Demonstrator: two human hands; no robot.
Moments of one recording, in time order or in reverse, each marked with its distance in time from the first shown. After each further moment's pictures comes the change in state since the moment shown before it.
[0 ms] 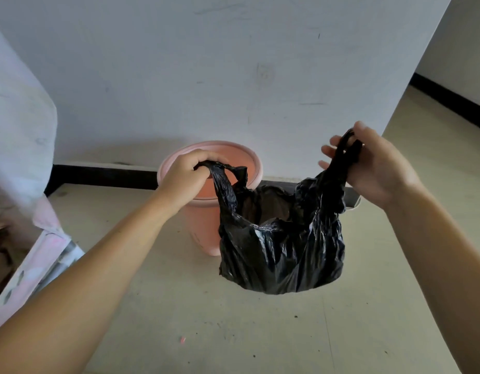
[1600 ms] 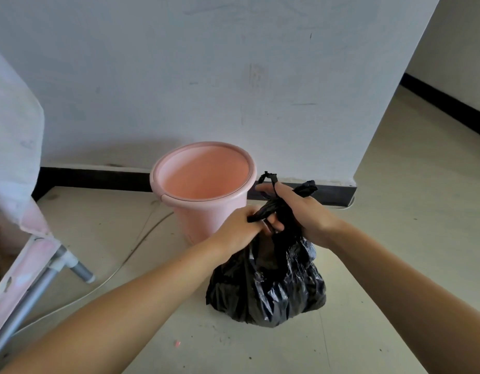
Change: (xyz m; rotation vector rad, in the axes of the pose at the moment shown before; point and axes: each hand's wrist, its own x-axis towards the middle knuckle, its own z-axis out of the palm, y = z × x) left_hand -0.036 -0.022 0.101 -0.212 -0.378 -0.210; right_hand -0.012 0.083 0.038 -0.317 -0.192 0.342
